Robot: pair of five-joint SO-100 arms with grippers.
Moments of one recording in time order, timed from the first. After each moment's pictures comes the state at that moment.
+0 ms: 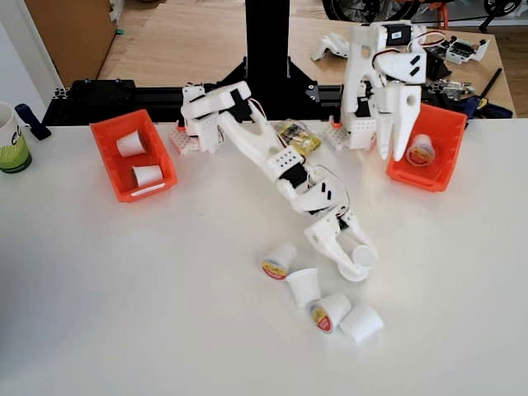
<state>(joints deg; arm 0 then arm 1) -36.6 42.7 58.4 8.3 -93.0 -5.3 130.6 102.0 76.5 167.2</state>
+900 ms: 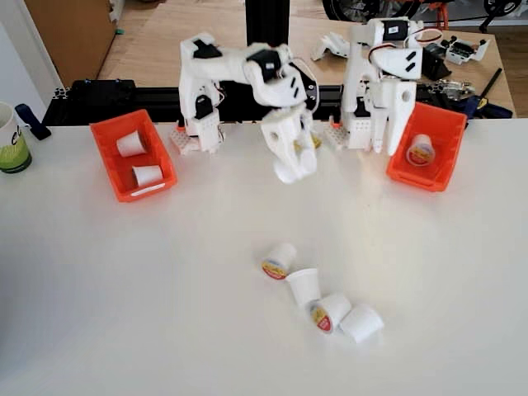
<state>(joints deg) -37.1 87.9 60.2 88.5 -115.8 -2.0 132.9 102.0 80.9 163.7</state>
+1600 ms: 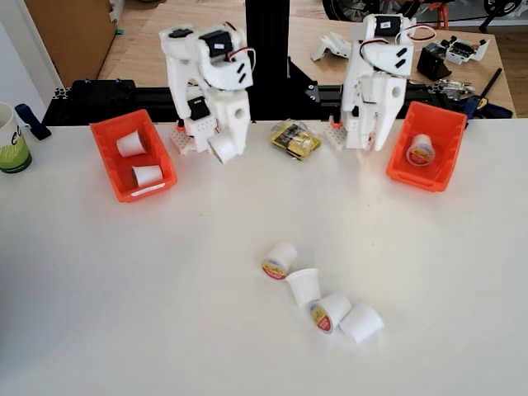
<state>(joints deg) -24.9 115.3 88.2 102.4 -180.4 2.7 134.9 102.0 82.1 156.1</state>
